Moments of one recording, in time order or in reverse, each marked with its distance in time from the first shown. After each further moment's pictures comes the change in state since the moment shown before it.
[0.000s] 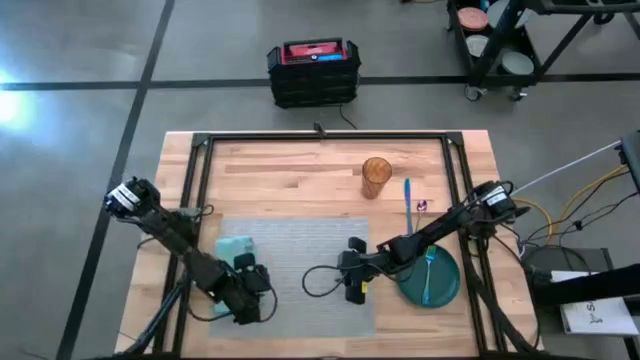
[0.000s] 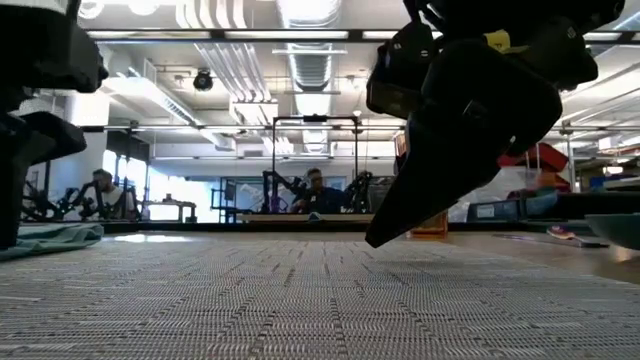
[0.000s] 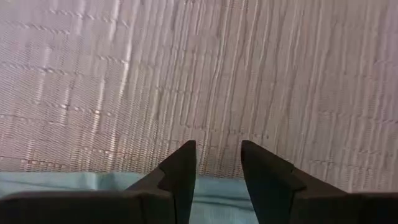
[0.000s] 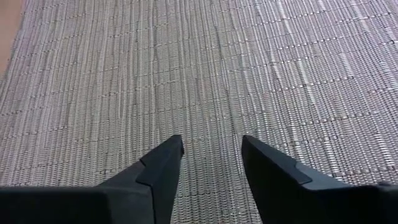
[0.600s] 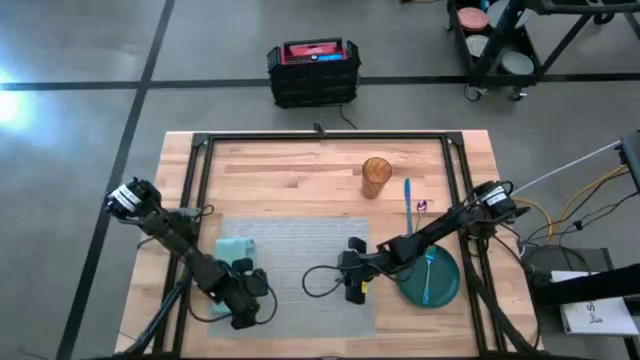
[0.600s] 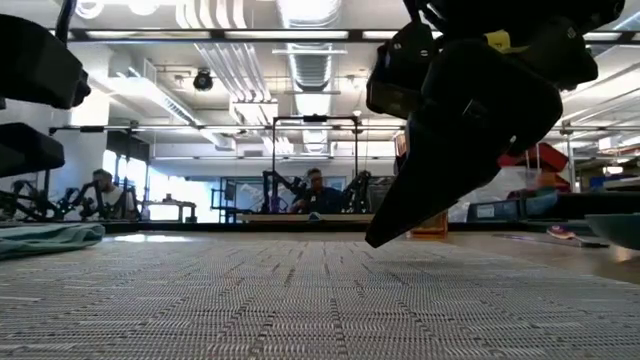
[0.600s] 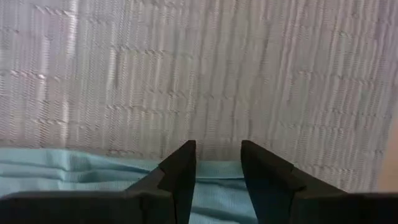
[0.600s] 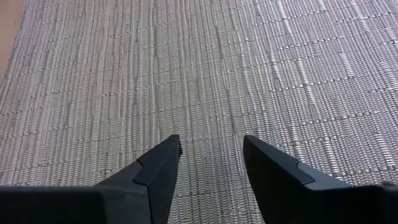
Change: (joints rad) left arm -0.004 -0.005 0.002 -0.002 0.137 -0.001; right arm 0.000 0.000 0.000 0.000 0.000 0.001
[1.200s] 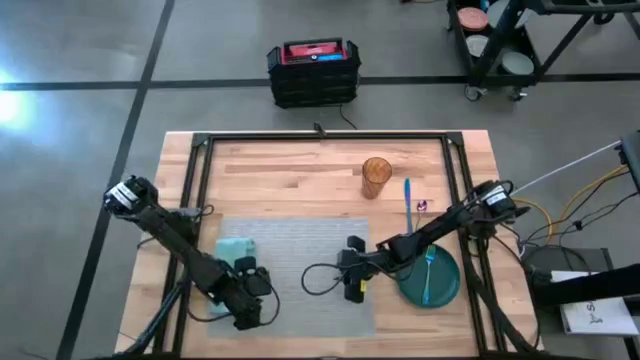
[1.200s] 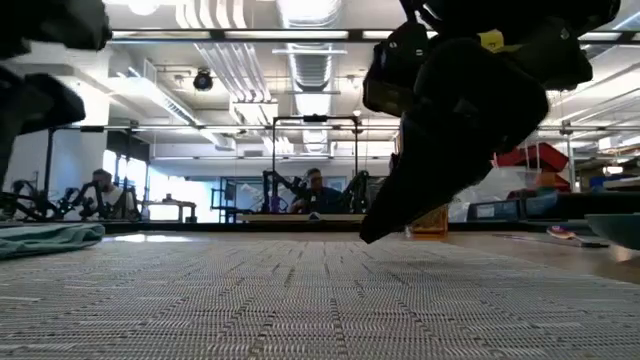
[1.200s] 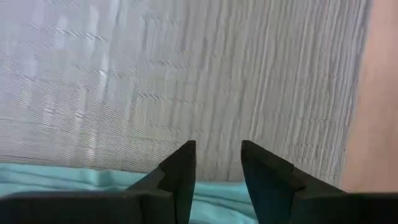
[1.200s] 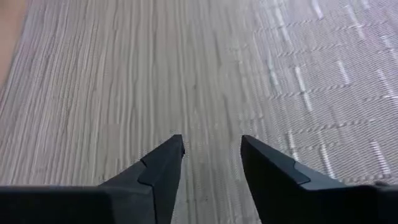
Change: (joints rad) left arm 0.011 -0.058 0.113 -0.111 -0.122 0.006; right arm -0.010 0.000 0.007 0.016 0.002 -0.007
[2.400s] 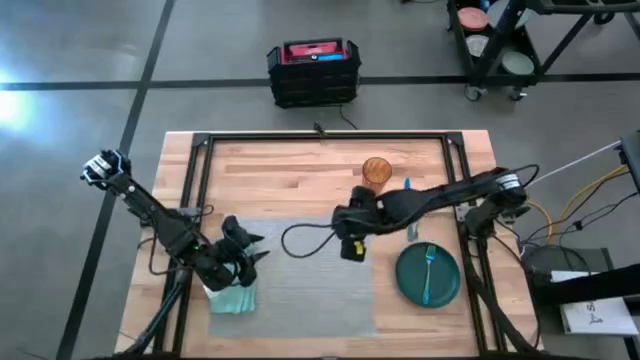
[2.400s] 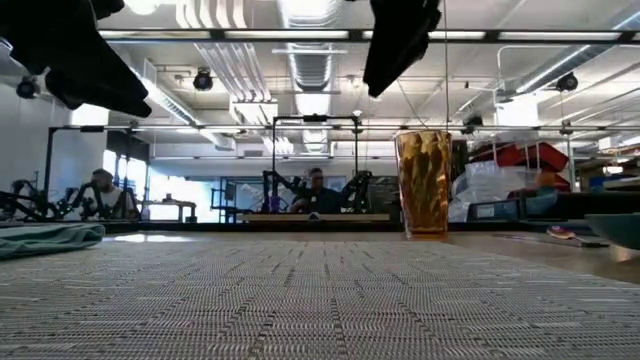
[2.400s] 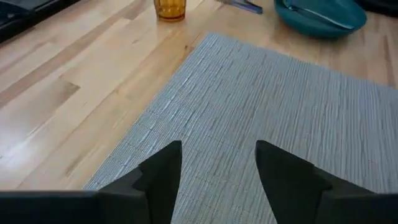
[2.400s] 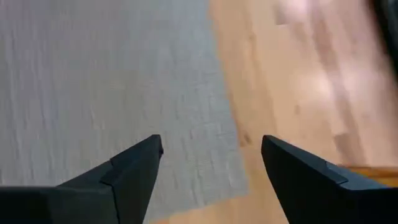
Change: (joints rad) left arm 0.021 -0.432 -0.311 0.175 -0.613 -0.024; right arm -0.170 -0.167 0.620 -1.116 0.135 -0.135
